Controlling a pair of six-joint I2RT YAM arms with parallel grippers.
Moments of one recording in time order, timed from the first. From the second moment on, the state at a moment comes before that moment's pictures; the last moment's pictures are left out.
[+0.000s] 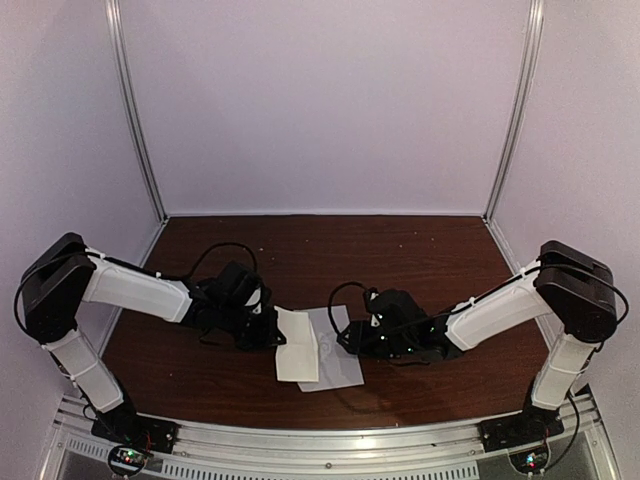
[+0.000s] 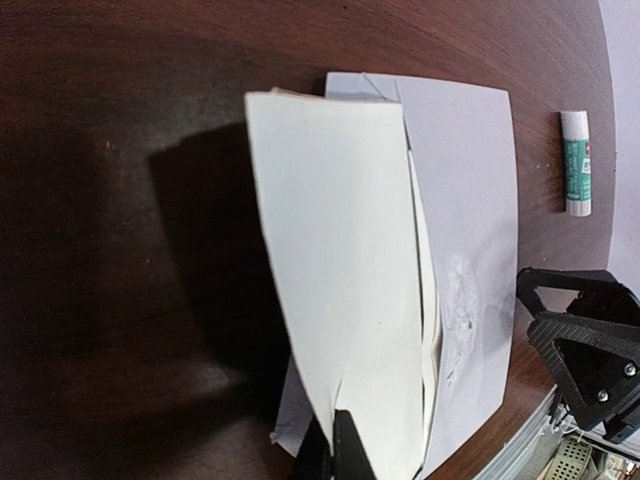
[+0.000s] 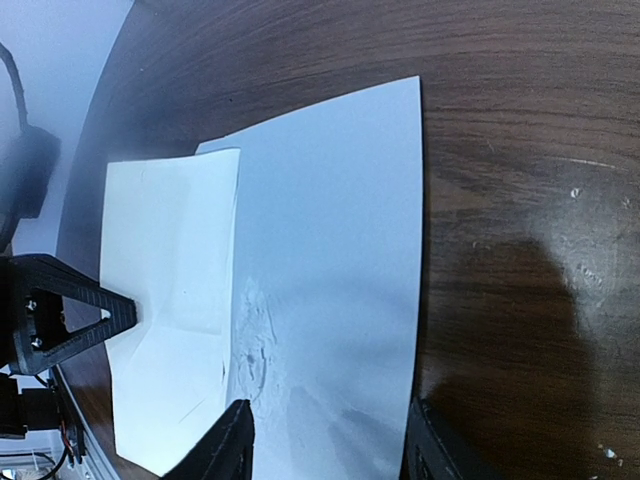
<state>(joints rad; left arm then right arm) -0.80 1.66 0.78 -0.05 0.27 -0.92 0.99 1.75 0.73 0.32 0.04 0.97</state>
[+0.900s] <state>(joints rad) -0.84 1.60 0.71 -0.04 0.17 -1.06 0.99 1.76 0.73 0.34 0.04 0.98</state>
